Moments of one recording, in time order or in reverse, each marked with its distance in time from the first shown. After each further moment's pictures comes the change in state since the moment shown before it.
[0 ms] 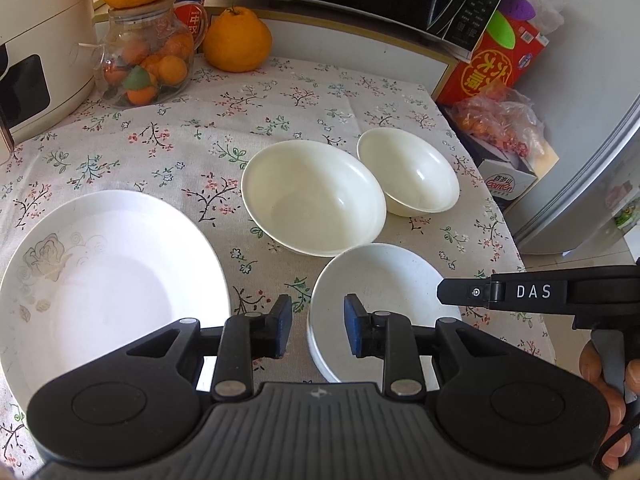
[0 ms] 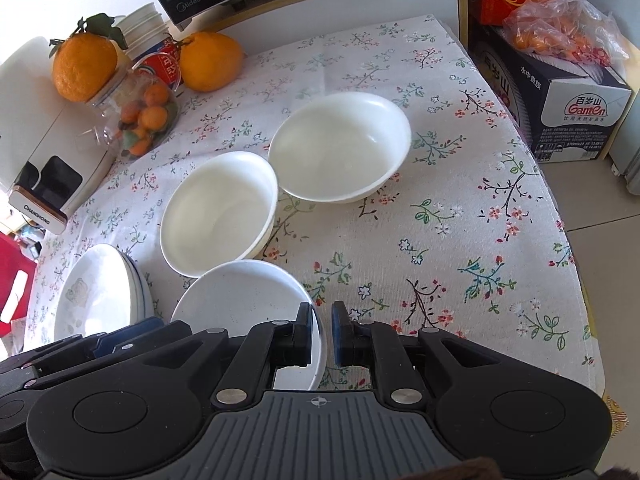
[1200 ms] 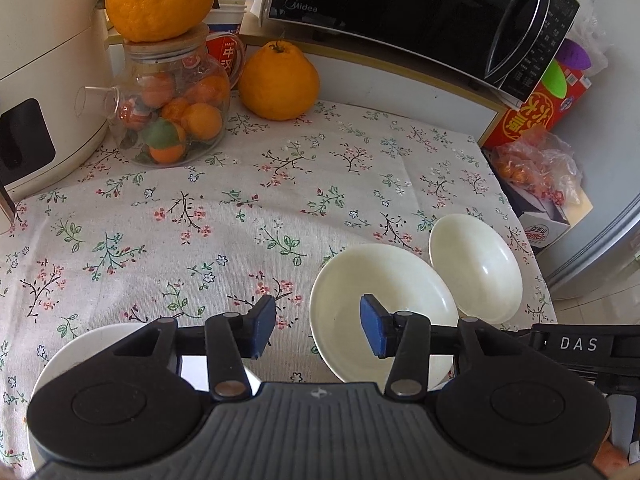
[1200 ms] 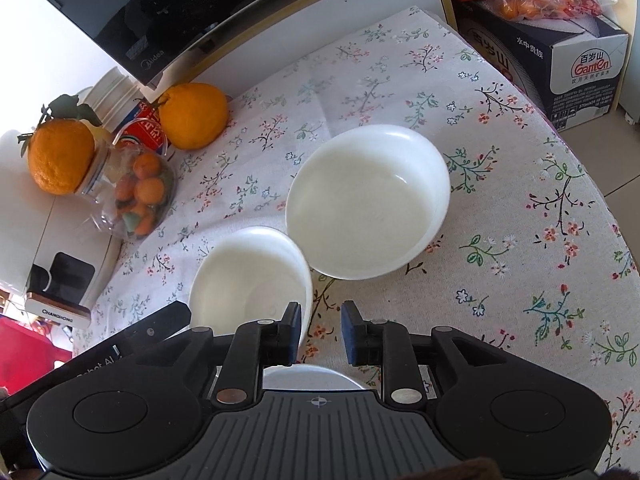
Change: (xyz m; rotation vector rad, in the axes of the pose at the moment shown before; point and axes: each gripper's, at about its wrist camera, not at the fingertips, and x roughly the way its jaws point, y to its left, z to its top) left arm 0.028 0.043 0.067 -0.031 -0.038 0.044; right arm 0.035 0.010 0.045 0.210 -0.028 0.081
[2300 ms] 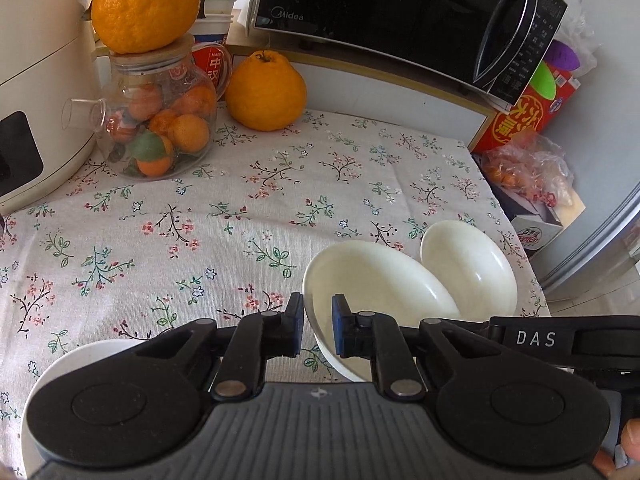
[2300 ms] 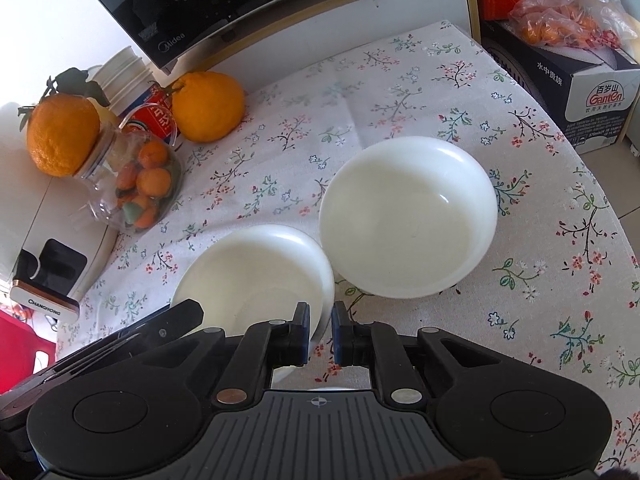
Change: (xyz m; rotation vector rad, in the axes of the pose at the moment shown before) left arm -0.001 -0.003 0.002 0.027 -0.035 -0.027; right arm 0.009 0.028 0.002 -0.074 -0.029 -0.028
